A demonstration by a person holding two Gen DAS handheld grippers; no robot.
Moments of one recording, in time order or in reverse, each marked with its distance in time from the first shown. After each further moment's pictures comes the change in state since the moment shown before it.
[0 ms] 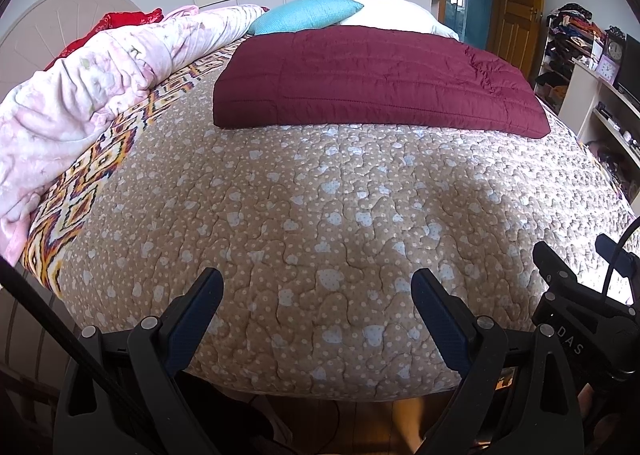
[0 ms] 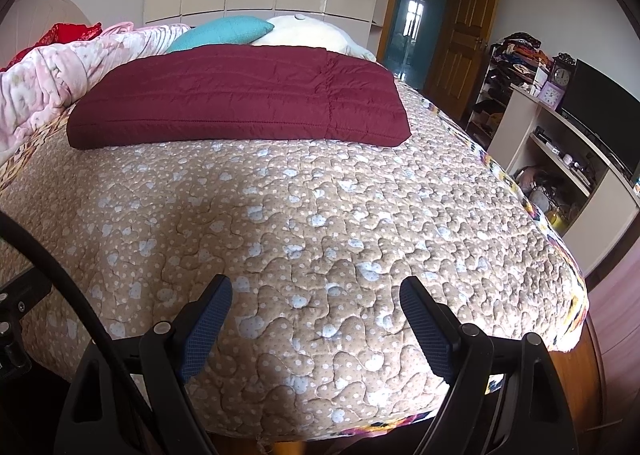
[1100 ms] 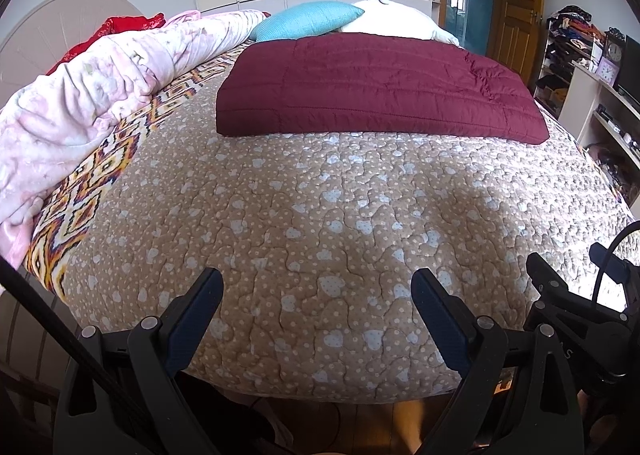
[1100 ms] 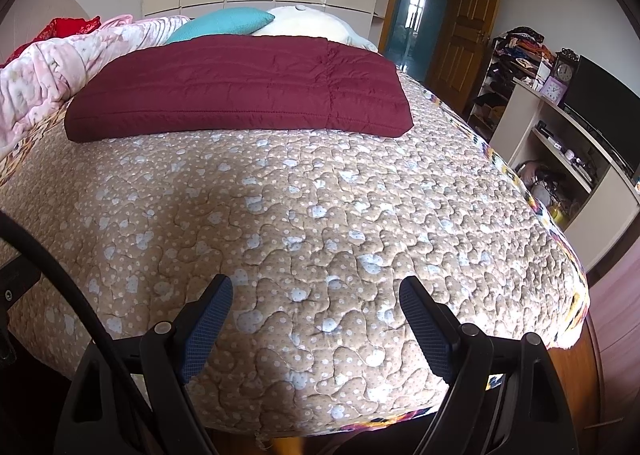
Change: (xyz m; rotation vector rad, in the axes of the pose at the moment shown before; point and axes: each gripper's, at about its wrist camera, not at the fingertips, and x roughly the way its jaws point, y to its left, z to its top) left arm -0.005 -0.002 0.003 0.002 -0.020 0.009; right arm 0.003 0.004 -0.001 -0.004 0.033 0.000
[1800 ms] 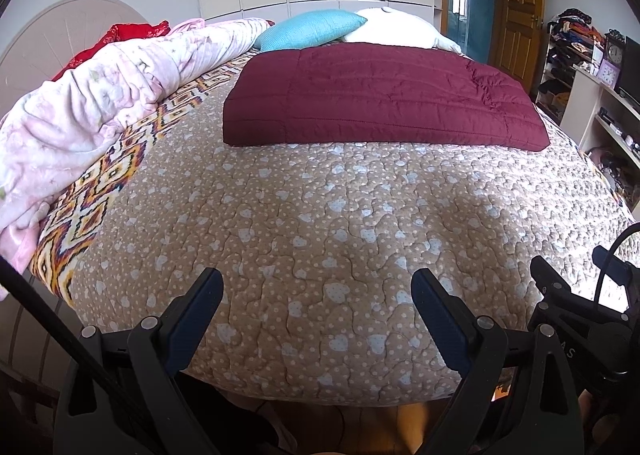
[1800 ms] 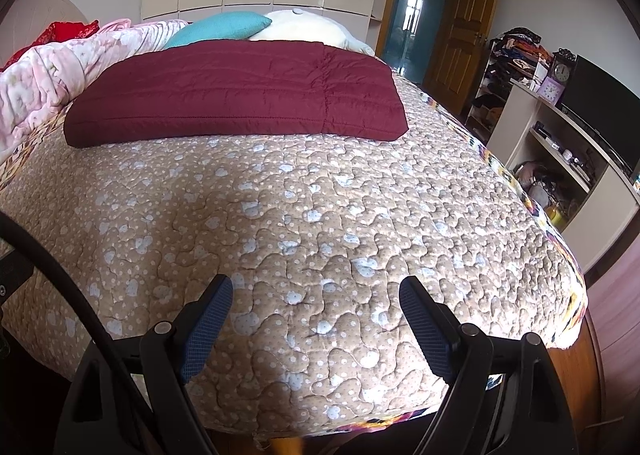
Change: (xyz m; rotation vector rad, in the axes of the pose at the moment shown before) left arm -0.009 0.002 0.001 0.000 -0.029 0.012; right arm -0.004 -0.001 0.001 0.012 -0.007 -0.009
